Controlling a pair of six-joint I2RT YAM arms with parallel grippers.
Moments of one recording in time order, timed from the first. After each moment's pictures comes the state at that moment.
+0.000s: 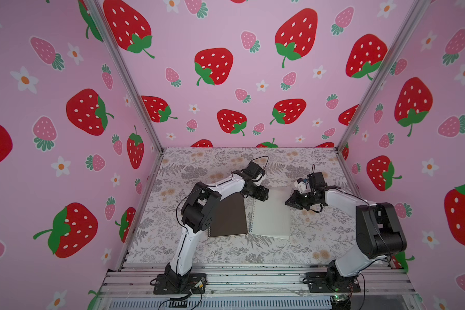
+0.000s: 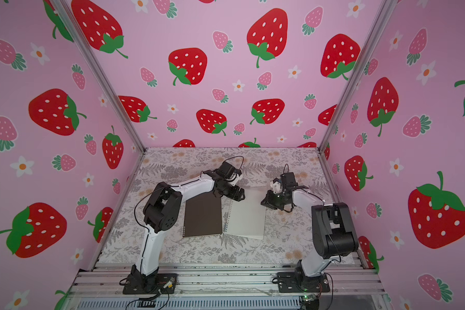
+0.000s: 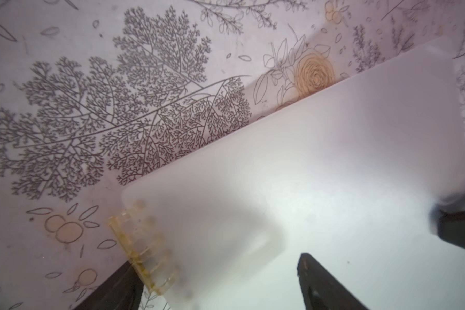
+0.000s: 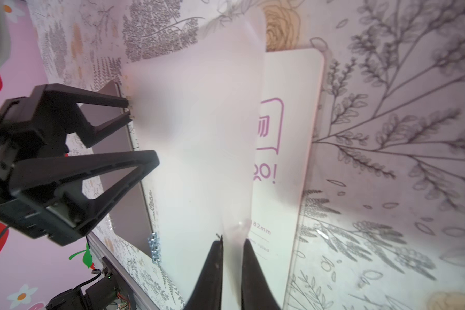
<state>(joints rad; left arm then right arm) -0.63 2.21 1.67 -0.57 0.30 -0.15 0.19 1.63 0.91 -0.42 -0.56 0.44</state>
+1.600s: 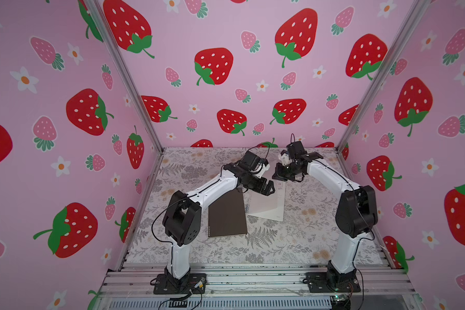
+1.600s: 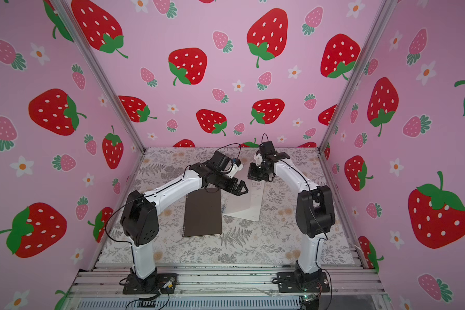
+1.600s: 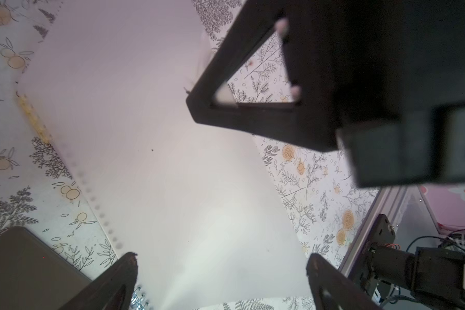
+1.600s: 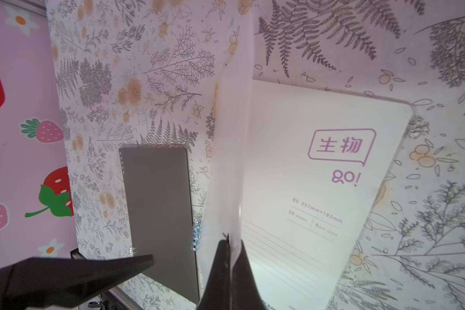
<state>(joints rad) -0.65 1.94 1.68 -0.68 0.40 -0.18 0.37 1.93 1.66 -0.82 -0.33 0.47</state>
